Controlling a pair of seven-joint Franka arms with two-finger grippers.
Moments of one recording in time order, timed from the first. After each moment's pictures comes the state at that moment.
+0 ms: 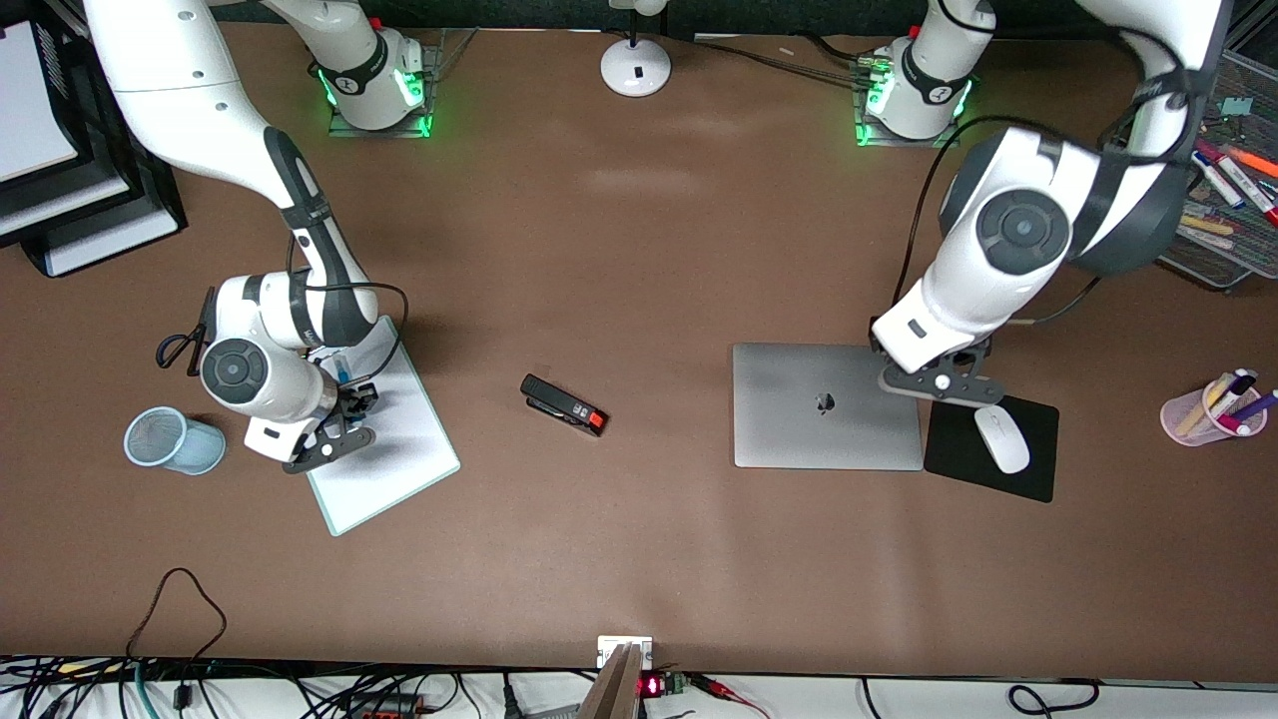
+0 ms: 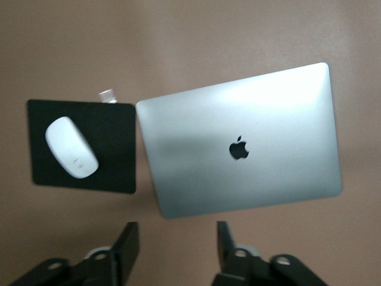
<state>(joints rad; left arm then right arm) 0.03 0.26 -0.36 -1.74 0.22 1.90 -0.23 0.19 0.65 -0.07 -1.71 -0.06 2.29 -0.26</state>
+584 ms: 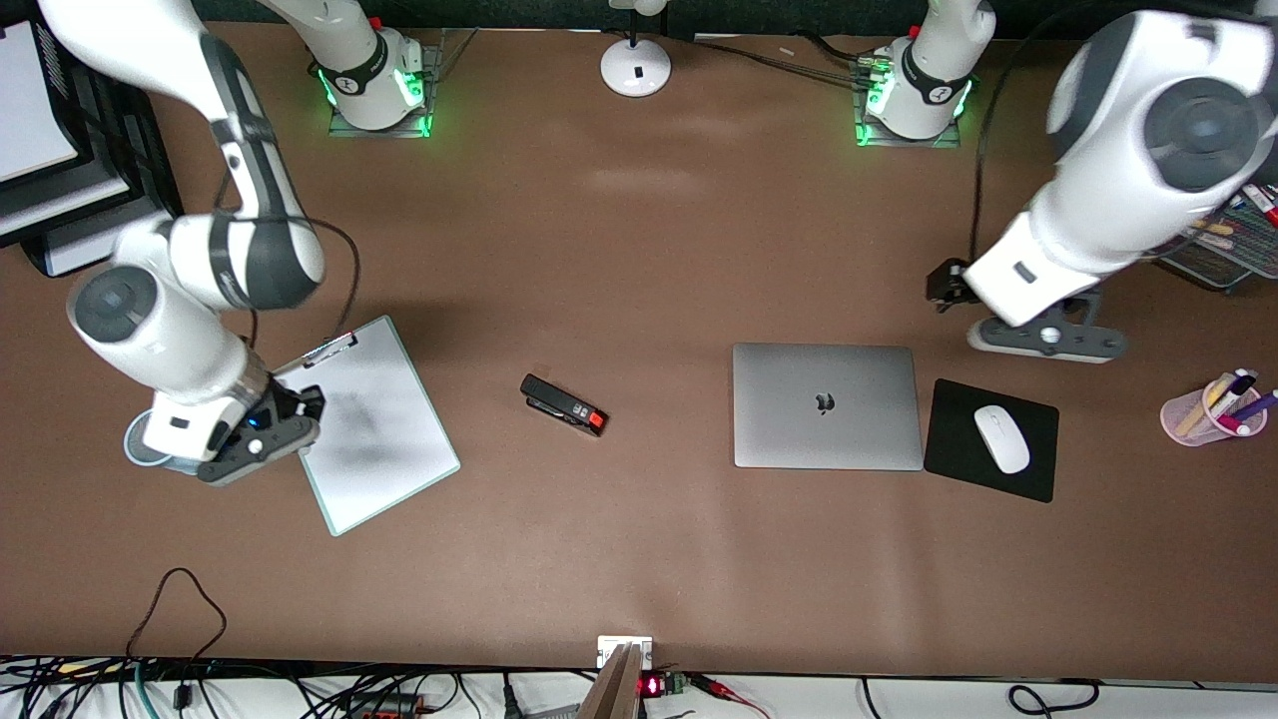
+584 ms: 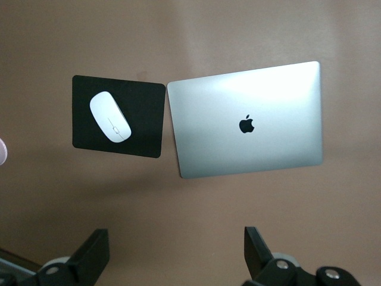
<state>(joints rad) 0.07 0.19 -0.32 -1.54 0.10 1.63 -0.12 0.19 0.43 -0.07 -1.64 -0.06 2.26 -0.49</state>
